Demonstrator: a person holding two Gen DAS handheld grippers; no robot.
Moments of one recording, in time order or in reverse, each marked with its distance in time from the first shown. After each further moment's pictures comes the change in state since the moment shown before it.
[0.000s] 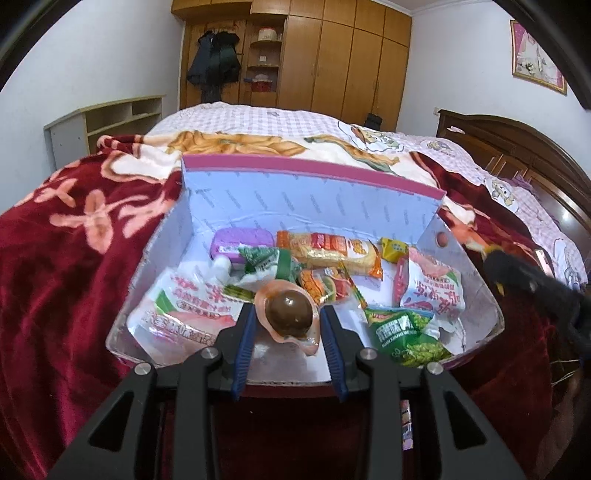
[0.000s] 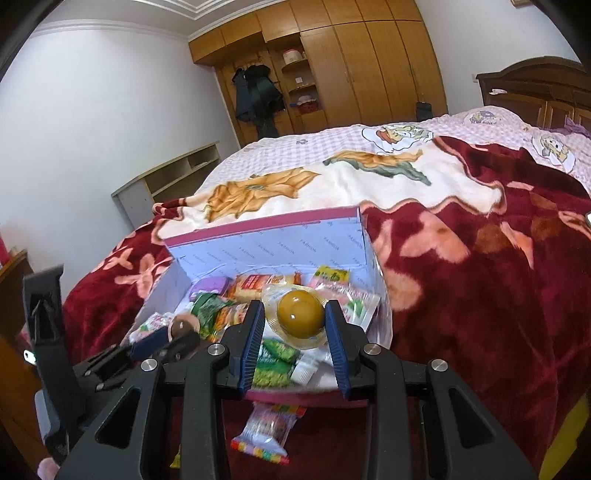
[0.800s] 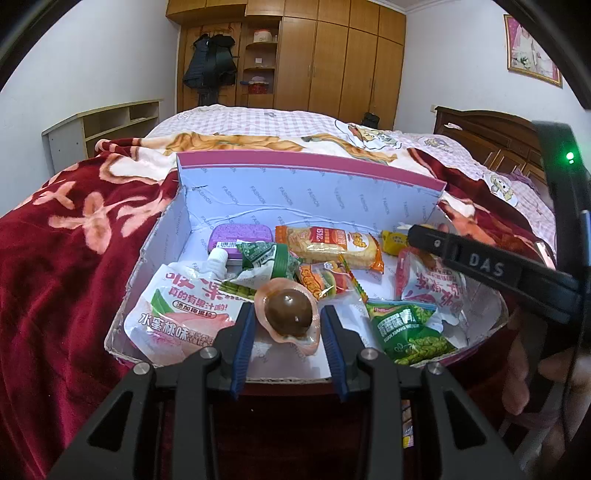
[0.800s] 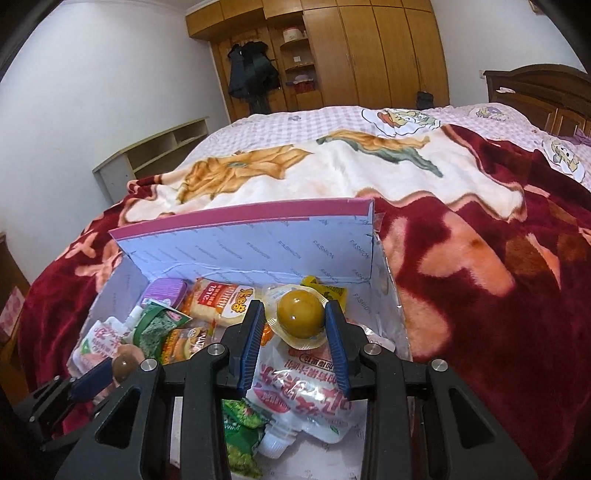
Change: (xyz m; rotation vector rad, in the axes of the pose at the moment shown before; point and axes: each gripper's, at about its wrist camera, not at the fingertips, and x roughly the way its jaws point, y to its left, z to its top) left arm 0.000 -0.003 -0.005 0.024 -0.013 0.007; right arm 0.080 -0.007 0.014 -0.040 0.088 -0.053
